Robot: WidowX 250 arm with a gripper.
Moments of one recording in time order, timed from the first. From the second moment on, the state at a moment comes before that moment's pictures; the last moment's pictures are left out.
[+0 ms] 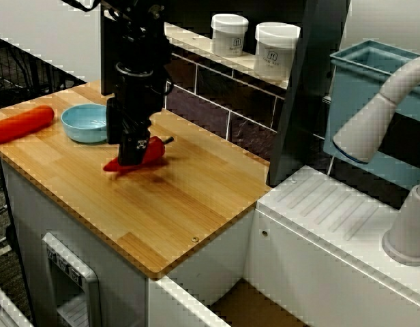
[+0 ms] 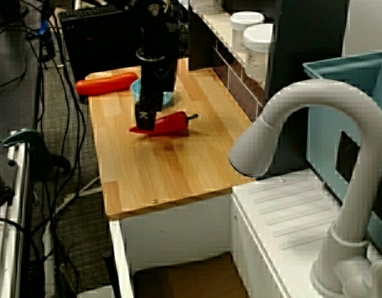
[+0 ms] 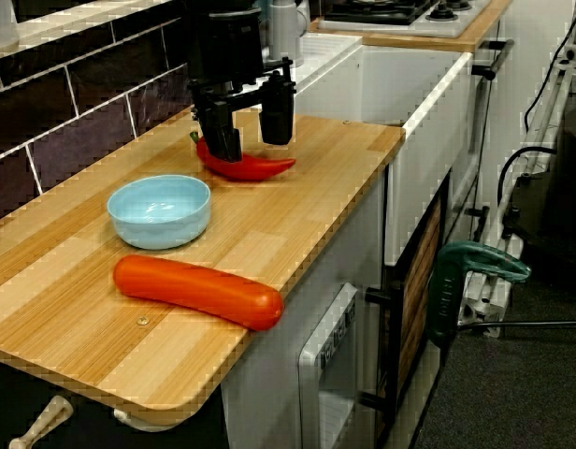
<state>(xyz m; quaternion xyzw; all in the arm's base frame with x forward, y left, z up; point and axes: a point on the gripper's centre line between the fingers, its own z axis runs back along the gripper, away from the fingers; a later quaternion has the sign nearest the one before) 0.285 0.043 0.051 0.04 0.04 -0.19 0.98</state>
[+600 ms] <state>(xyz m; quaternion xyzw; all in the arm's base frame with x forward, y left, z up) 0.266 0.097 0.063 0.05 0.06 -0.15 0.99</state>
